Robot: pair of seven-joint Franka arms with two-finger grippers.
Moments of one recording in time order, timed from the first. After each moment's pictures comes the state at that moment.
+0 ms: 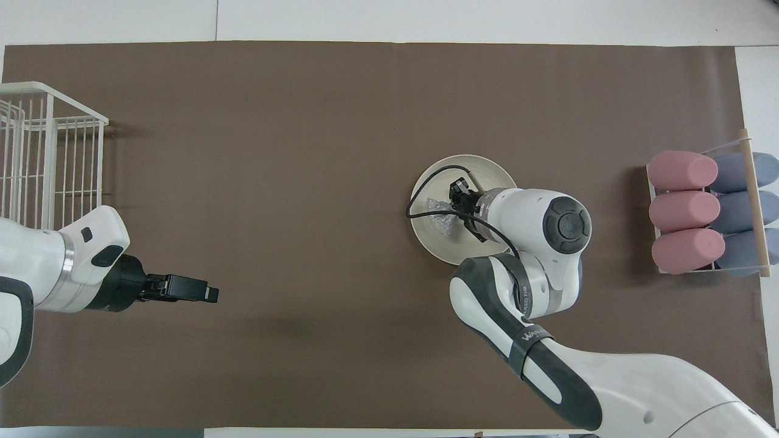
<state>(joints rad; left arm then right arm) -0.19 -0.30 0.07 -2.28 -0.41 1.78 0.11 0.34 0.28 0.11 -2.19 0.30 2.75 1.20</state>
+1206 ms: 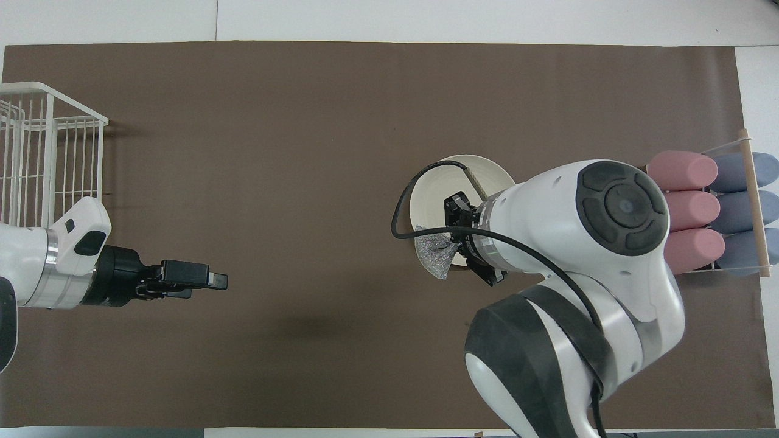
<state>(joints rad) -0.16 -0.30 0.08 -2.28 -0.66 1.79 0.06 0.36 -0.04 0.12 -1.89 0.18 1.92 1.53</state>
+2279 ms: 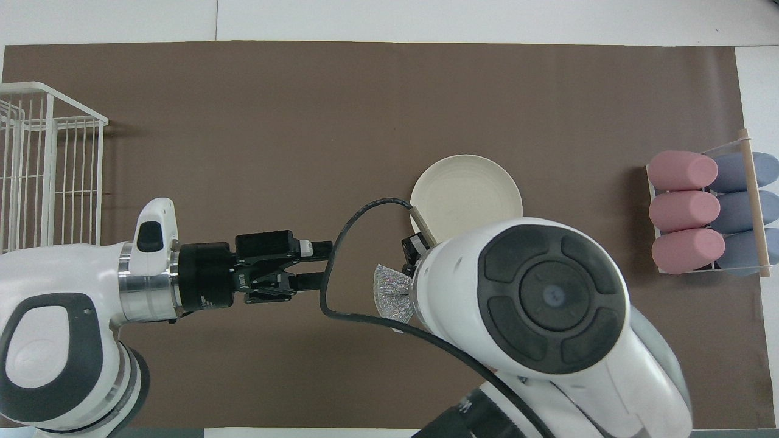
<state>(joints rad) -0.43 -0.32 0.01 -2.34 -1.48 2.07 -0.02 0.44 -0.05 0.20 -1.70 0.10 1.69 1.80</state>
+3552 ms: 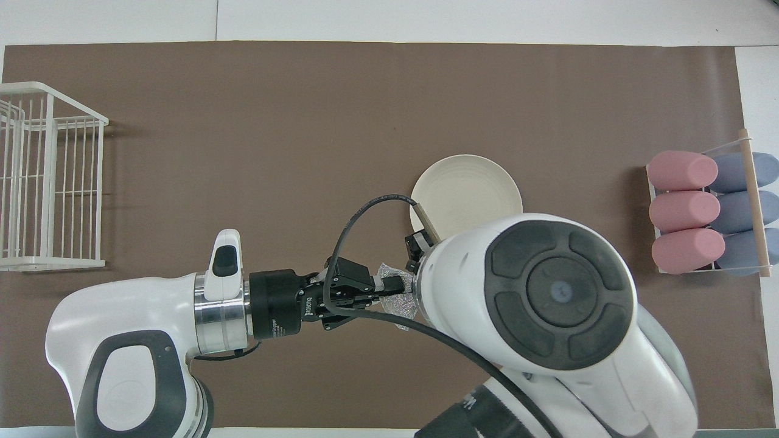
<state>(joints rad) -0.58 -0.33 -0.02 -2.35 -1.56 2.25 -0.21 0.44 -0.05 0.20 -1.70 0.10 1.69 1.80</state>
